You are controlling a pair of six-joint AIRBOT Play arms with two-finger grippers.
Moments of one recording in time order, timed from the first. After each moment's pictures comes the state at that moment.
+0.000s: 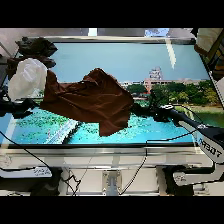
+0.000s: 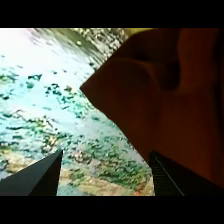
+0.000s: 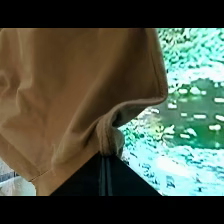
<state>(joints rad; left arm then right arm) 0.62 -1.49 1.08 1.04 -1.00 -1.24 0.15 -1.50 0.72 -0.15 0.67 0.84</state>
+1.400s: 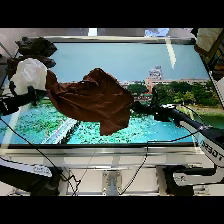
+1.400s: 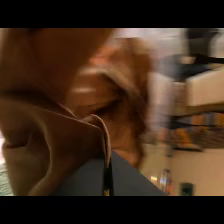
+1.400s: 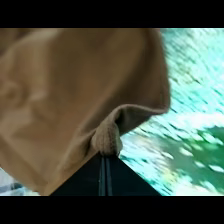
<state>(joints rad) 0.62 -1.67 1.14 0.18 -1.28 -0.84 0.14 -1.46 0.72 -0.10 0.62 0.76</state>
